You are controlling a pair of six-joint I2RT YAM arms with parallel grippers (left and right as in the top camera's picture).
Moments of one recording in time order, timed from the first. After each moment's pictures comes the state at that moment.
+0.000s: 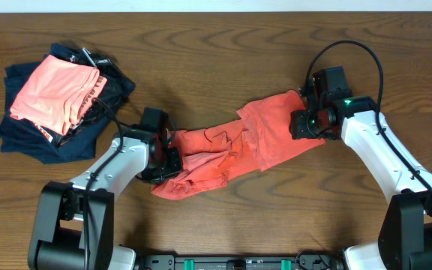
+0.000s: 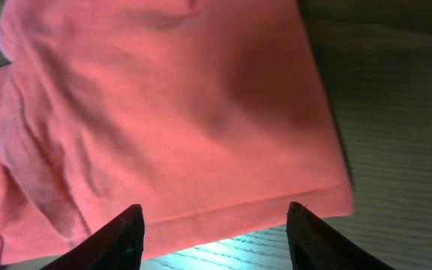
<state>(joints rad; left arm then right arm) -0.21 1.62 0.81 -0.73 0.23 -0.45 0.19 1.63 1.11 -0.75 -0.10 0.16</state>
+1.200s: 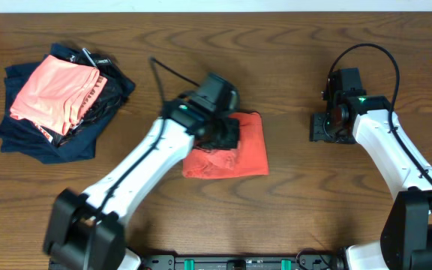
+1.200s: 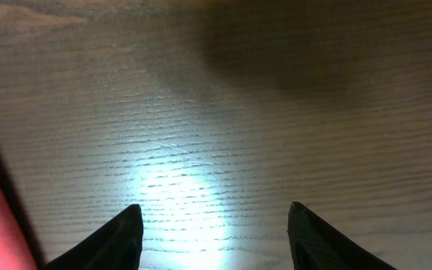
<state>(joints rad) -0.60 1.68 1.27 -0.79 0.28 -0.48 0.10 1.63 1.11 -0.84 0.05 0.21</state>
